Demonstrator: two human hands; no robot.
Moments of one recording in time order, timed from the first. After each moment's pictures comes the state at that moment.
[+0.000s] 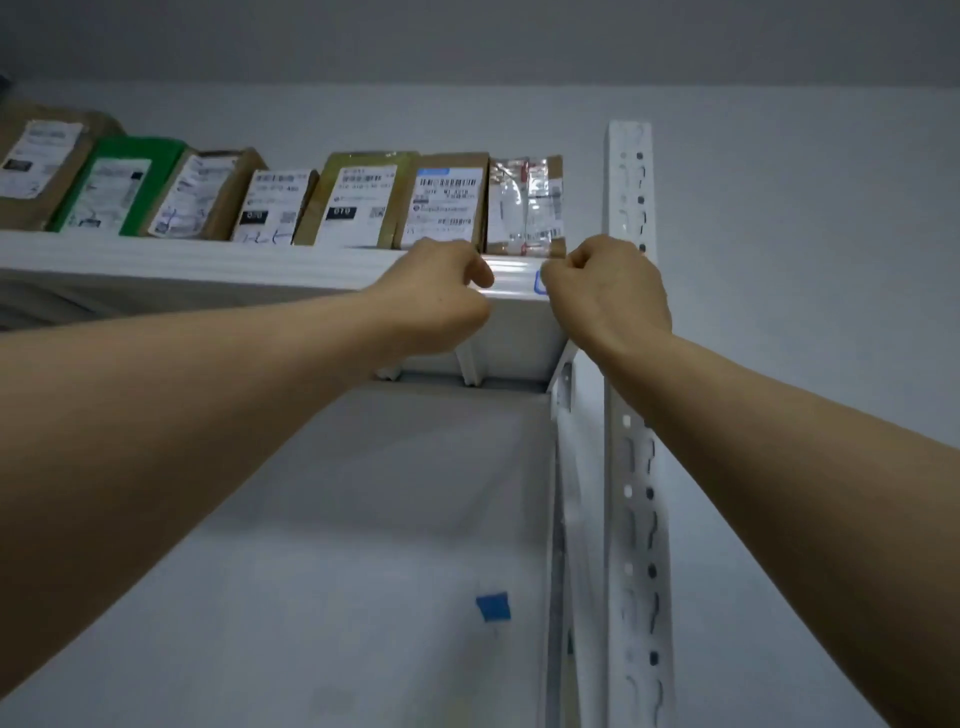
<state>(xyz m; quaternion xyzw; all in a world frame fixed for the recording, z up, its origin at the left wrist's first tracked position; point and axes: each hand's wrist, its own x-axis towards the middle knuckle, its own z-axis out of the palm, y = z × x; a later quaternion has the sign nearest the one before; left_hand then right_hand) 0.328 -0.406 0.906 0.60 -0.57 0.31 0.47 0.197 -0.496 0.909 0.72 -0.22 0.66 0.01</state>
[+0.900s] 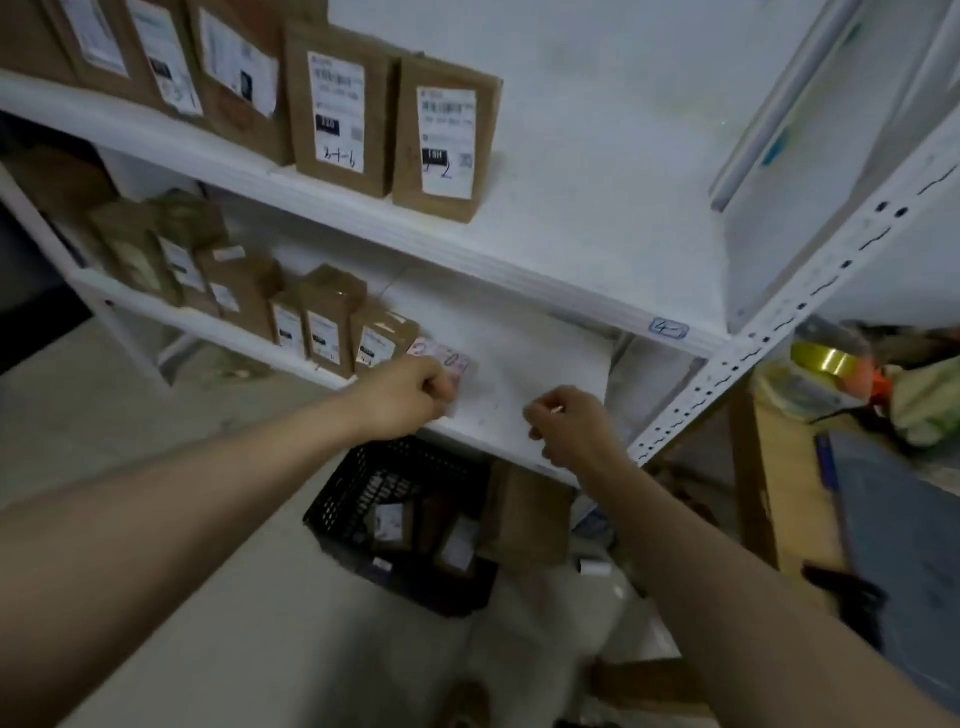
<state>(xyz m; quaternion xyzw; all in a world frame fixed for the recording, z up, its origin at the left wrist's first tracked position) 0.408 -0.143 0.295 0.82 -0.42 -0.28 0.28 0.237 -0.289 0.279 0.78 -0.44 0.08 -0.44</state>
